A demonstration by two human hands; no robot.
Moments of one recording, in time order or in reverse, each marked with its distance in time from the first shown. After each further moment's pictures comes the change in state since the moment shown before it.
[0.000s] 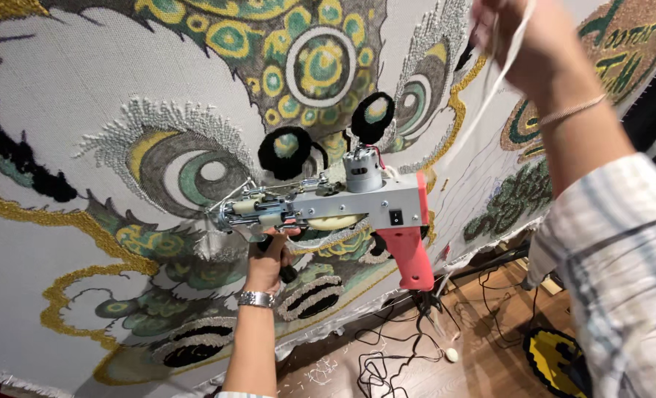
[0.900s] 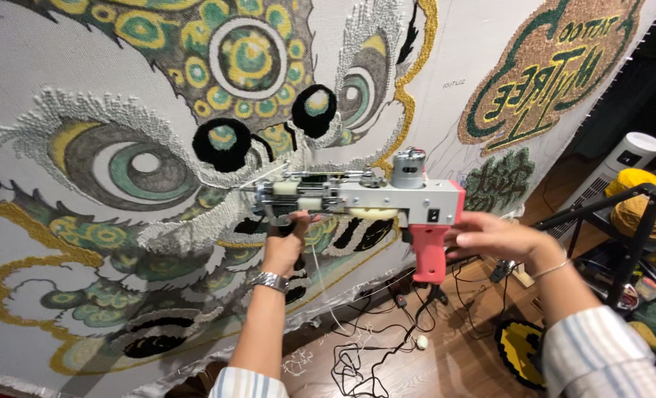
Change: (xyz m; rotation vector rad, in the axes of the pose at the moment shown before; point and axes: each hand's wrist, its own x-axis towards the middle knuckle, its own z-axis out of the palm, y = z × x) left_hand -0.020 -0.047 0.152 0.071 -0.045 0.018; right_hand -0.273 0.078 -0.120 -0.160 -0.372 0.813
